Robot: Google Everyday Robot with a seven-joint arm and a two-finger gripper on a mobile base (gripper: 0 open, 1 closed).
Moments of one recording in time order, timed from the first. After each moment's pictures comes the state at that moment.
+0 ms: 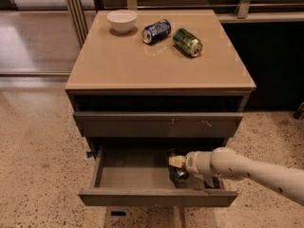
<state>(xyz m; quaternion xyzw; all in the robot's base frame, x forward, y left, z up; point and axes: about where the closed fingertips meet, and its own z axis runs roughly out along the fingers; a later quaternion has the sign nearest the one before) 0.572 -0.110 0.445 -0.04 0.92 0.30 0.25</state>
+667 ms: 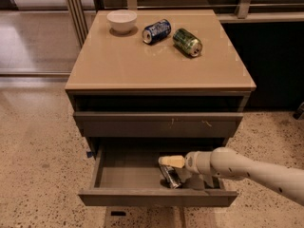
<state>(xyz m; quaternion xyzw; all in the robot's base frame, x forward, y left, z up) 0.572 -0.110 0.445 -0.04 0.92 0.30 0.25</state>
